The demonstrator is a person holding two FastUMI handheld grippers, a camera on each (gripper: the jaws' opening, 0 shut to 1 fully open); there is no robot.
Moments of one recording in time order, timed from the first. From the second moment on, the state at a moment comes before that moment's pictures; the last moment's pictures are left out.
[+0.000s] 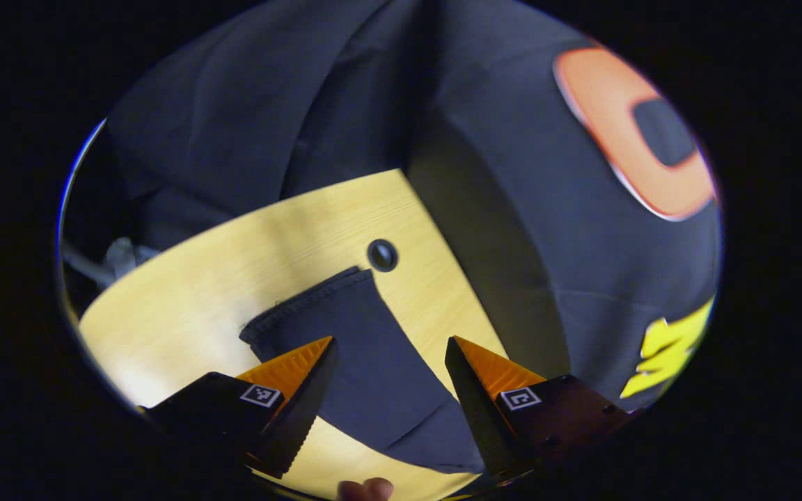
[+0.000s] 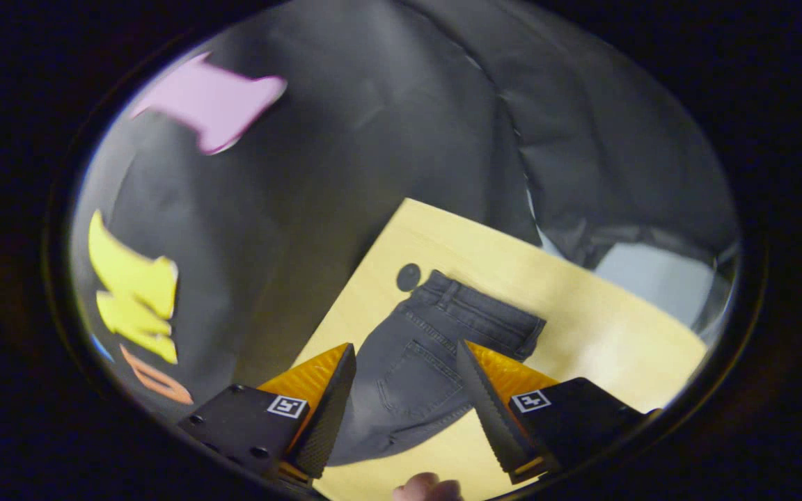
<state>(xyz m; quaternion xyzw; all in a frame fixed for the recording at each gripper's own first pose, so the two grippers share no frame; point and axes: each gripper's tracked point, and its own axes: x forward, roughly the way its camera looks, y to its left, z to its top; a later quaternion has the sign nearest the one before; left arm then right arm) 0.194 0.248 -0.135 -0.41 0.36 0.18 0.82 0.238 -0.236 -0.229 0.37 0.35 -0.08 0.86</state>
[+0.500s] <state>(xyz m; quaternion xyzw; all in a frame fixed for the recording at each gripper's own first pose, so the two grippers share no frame) 0.082 0.120 -0.033 -0.10 0.17 0.06 0.98 0.149 -0.159 -0.153 0.03 0.17 0.01 0.98</state>
